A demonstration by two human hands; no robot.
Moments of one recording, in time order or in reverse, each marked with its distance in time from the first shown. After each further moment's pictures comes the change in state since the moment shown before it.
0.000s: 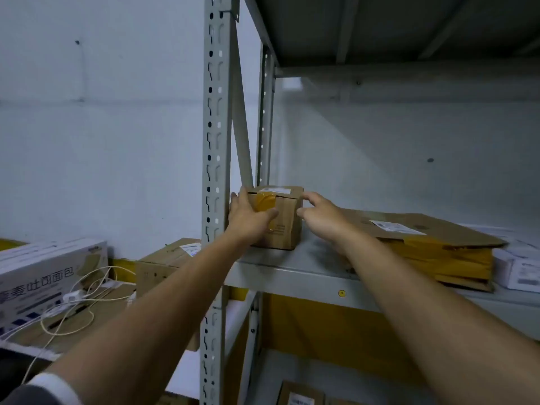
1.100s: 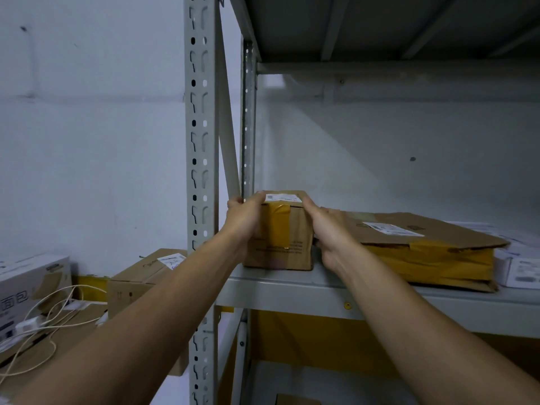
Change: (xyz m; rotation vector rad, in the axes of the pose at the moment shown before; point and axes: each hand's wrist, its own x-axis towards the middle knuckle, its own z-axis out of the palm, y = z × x) left_hand 0.017 0.014 -0.005 -0.364 -0.103 -0.267; right_hand 0.035 0.030 0.029 0.675 0.223 0.325
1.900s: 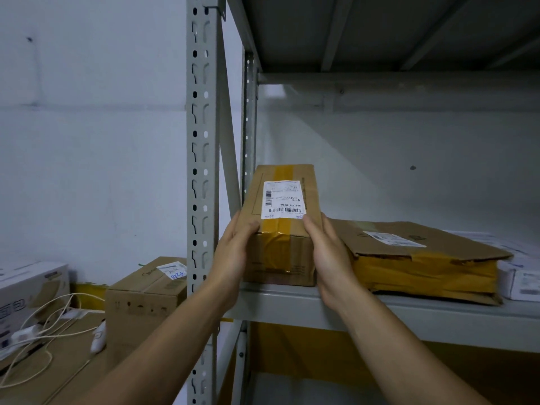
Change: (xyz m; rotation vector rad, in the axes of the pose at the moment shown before) left_hand -0.026 -0.038 -0.013 -0.159 -0.107 0.305; right_hand -0.042 0.016 0.005 0.171 -0.116 -0.247
